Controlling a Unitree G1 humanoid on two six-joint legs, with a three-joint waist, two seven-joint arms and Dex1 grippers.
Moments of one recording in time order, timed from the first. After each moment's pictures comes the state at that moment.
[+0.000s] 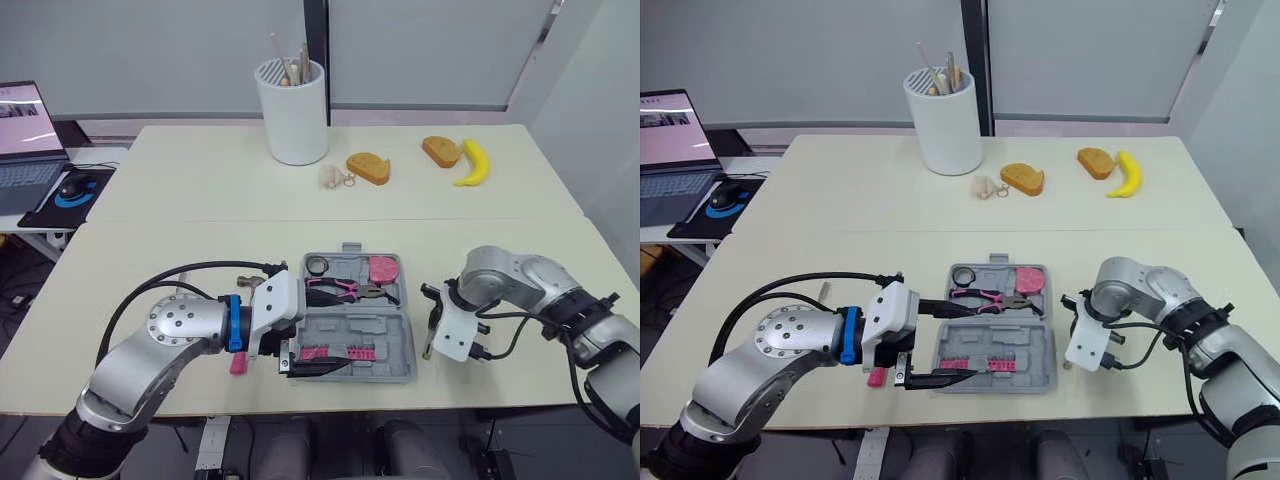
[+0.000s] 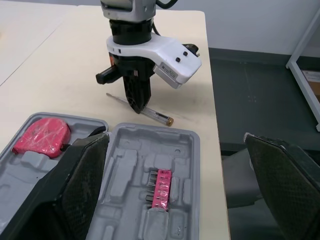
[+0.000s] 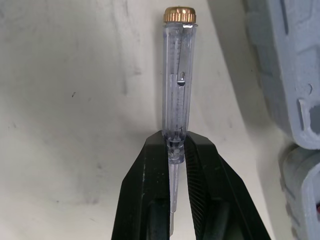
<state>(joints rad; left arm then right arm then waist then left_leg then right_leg) -0.21 0.76 -0.15 -0.58 -0.50 0.56 -1.01 -0.79 -0.78 0.69 0.43 -0.61 -0.78 1.28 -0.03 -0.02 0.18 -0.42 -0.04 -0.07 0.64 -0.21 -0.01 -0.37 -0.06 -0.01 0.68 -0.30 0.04</state>
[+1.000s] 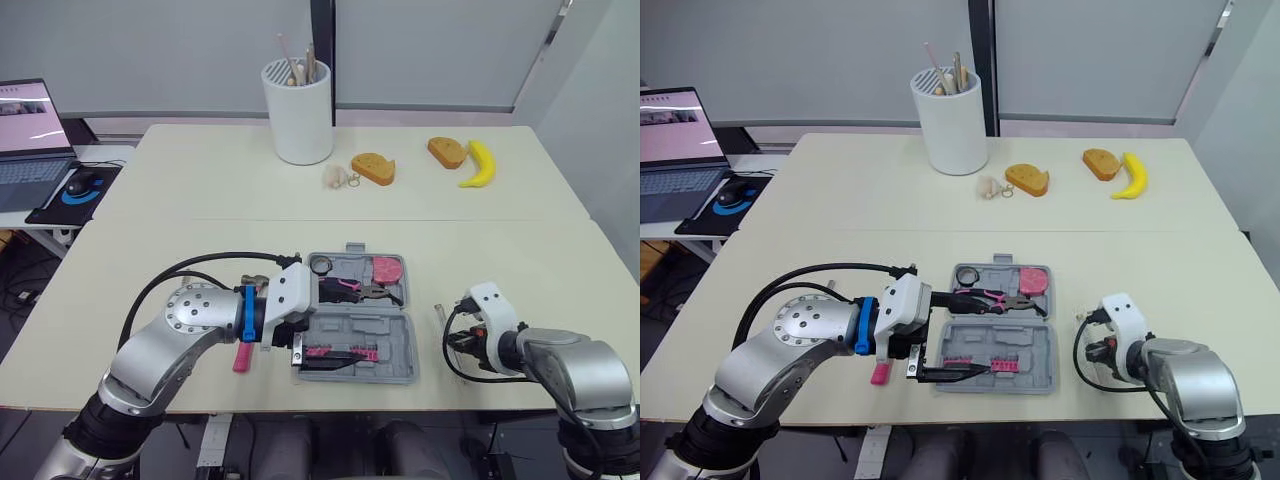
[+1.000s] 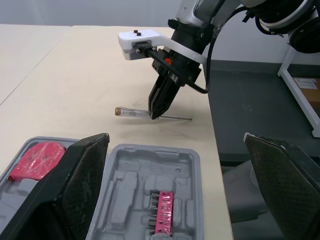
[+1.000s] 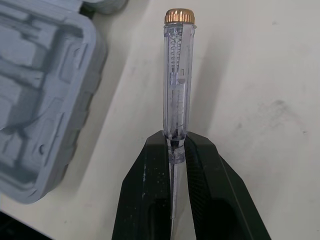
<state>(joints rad) -0.29 0.71 -0.20 -0.54 -0.50 0.54 -1.04 -0.17 -0.43 -0.06 -0.57 0.05 1.58 0.60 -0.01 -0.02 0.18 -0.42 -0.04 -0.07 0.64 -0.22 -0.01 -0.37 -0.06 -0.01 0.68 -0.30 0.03</state>
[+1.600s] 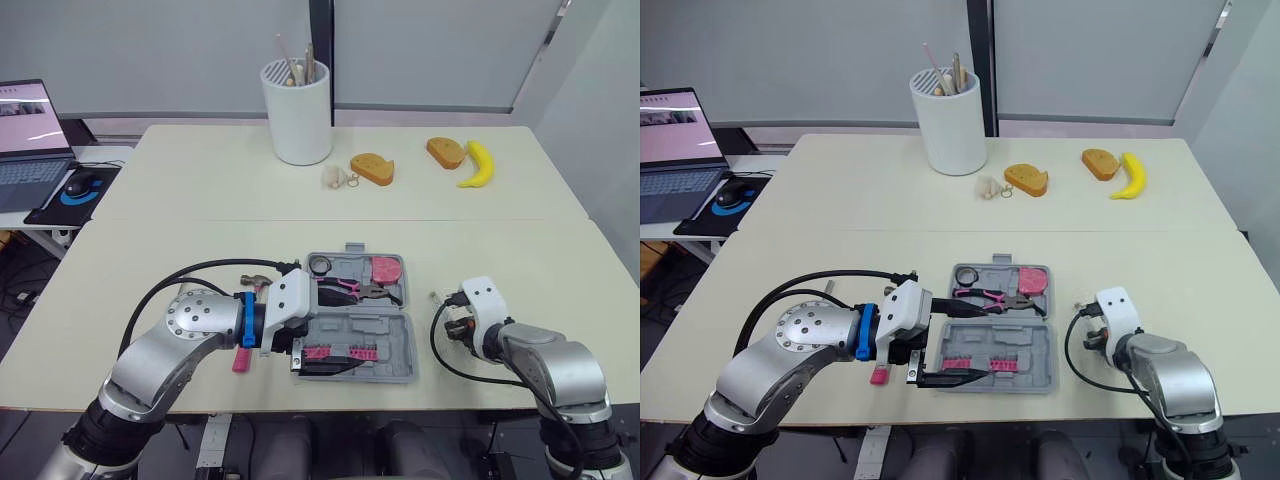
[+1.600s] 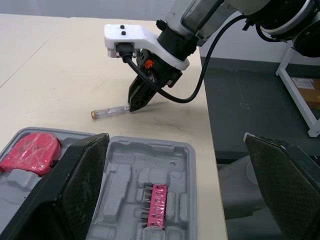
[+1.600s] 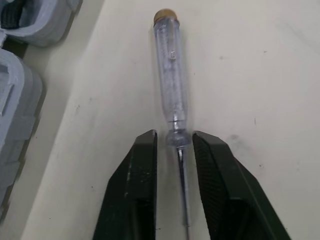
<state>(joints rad) -0.26 0.71 -0.21 -0.54 -0.49 0.53 -1.03 -0.17 -0.39 -0.03 -0.47 0.07 1.40 0.39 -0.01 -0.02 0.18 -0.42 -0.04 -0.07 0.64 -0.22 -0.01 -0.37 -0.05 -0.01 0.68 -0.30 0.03</state>
